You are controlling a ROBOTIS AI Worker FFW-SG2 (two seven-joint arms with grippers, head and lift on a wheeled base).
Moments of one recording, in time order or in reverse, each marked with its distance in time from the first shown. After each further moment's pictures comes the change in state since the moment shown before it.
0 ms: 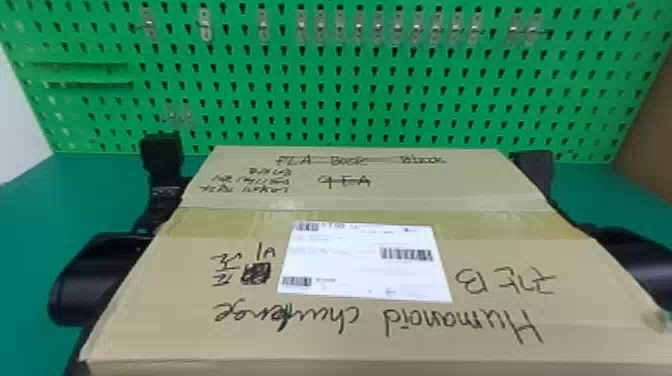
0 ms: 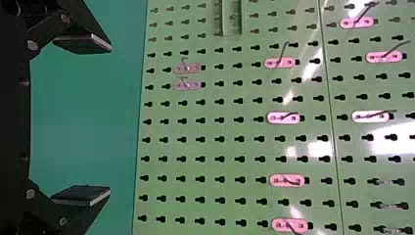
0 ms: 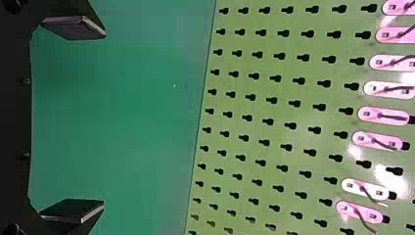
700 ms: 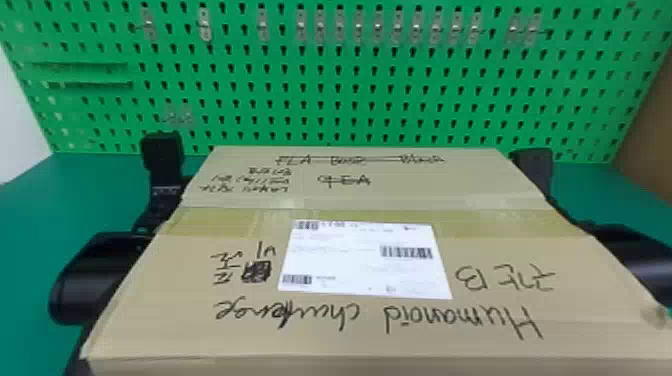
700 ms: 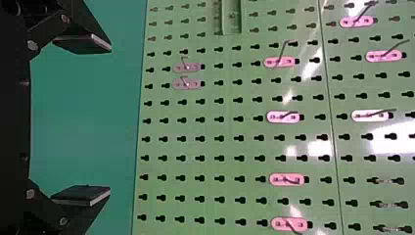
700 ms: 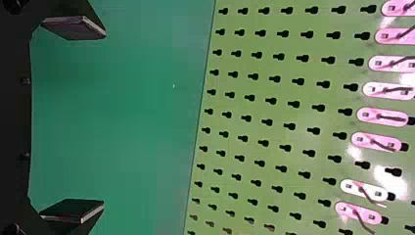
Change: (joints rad) left arm -0.003 0.001 -0.003 0.000 0.000 0.000 0.000; right arm -0.010 -0.003 0.006 0.002 -0.001 0.000 0.000
